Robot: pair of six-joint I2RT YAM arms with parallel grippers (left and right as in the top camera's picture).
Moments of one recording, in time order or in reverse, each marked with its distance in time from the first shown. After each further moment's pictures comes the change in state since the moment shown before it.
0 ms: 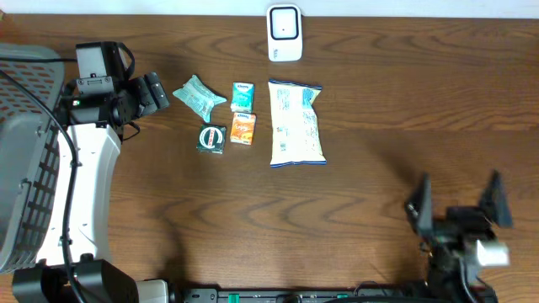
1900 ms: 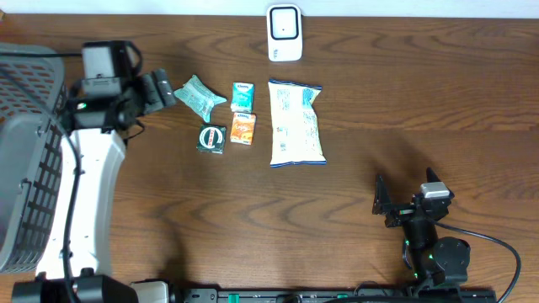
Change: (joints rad) left arm -0.038 -0.040 0.001 0.021 -0.011 0.004; right arm 0.001 -0.003 -0.005 -0.894 -0.082 0.035
